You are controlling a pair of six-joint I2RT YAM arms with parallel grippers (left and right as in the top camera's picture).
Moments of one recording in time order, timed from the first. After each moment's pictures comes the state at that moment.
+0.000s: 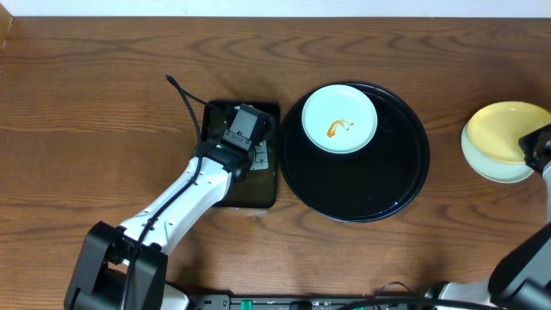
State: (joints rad) left arm -0.47 1.57 0.96 -0.49 -0.15 -0.51; right arm -0.57 1.65 1.15 -0.54 0.25 0.55
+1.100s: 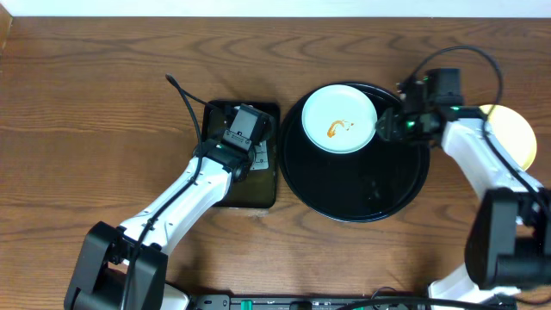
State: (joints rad) left arm -0.47 1.57 0.96 -0.49 -0.15 -0.51; right arm 0.03 1.79 1.15 -0.53 -0.34 0.15
